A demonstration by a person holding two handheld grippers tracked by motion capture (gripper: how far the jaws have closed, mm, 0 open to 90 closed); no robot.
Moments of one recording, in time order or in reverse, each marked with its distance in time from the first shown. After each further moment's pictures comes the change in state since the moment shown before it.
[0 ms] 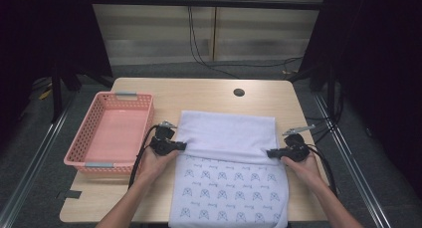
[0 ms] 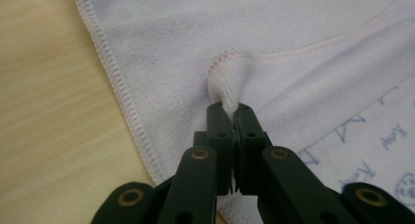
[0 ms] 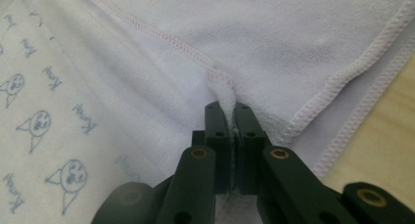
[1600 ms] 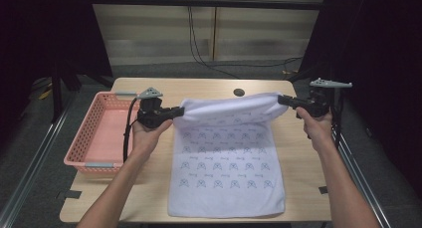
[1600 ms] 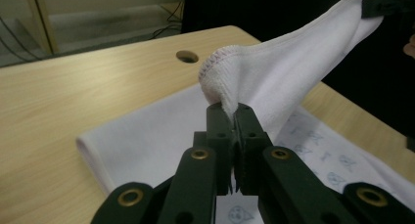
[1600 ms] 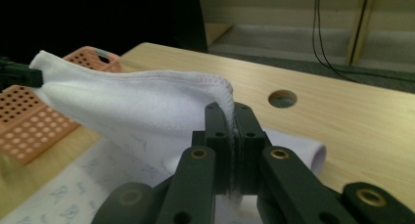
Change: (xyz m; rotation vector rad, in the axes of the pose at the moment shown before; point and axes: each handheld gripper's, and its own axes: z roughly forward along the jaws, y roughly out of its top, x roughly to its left) left arm -0.022 0.069 -0.102 -0.356 -0.076 0.073; right arm -0.009 0.106 -0.096 -0.466 0.004 -0.012
